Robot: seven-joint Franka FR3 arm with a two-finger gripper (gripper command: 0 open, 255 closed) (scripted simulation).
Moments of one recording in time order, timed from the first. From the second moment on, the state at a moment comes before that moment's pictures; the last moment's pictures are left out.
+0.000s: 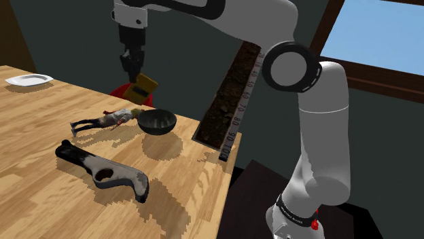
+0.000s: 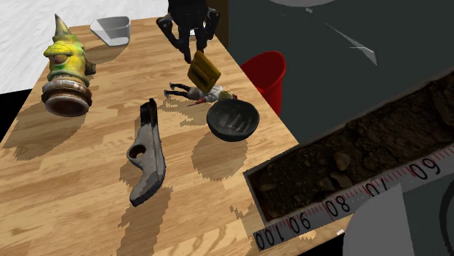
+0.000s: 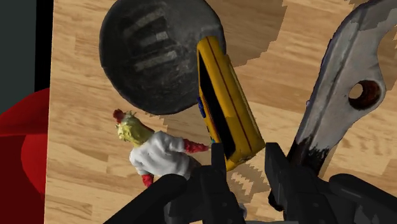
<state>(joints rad) 0.15 0.44 0.19 -1.04 -0.06 1.51 -0.29</state>
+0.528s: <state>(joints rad) 0.07 0.52 0.16 -0.89 -0.05 1.43 -0.41</state>
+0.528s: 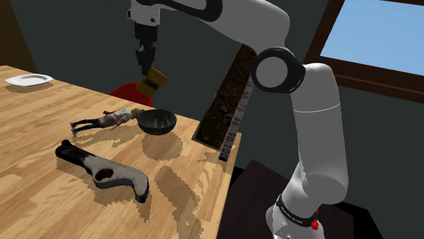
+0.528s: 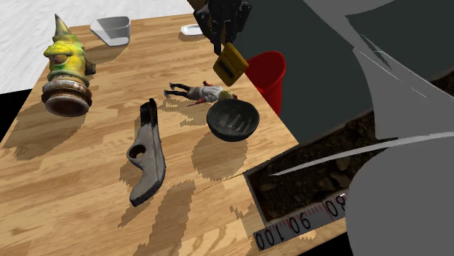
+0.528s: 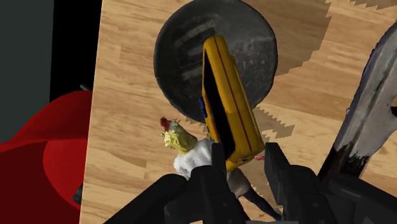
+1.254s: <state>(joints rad) 0.05 0.44 0.16 -1.17 -0.04 1.63 -0.41</state>
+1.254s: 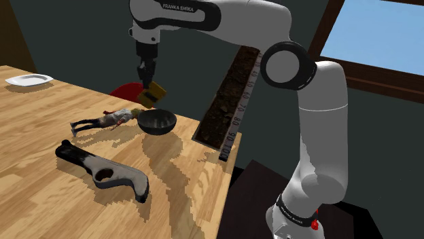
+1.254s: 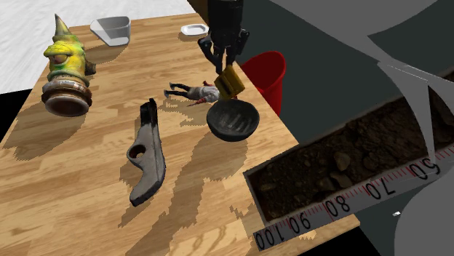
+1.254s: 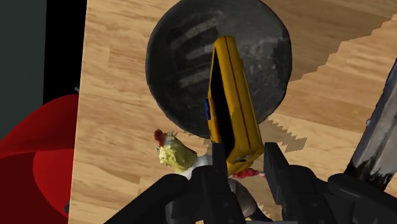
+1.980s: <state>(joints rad) 0.04 0.41 0.16 -1.33 -0.04 1.77 -0.42</state>
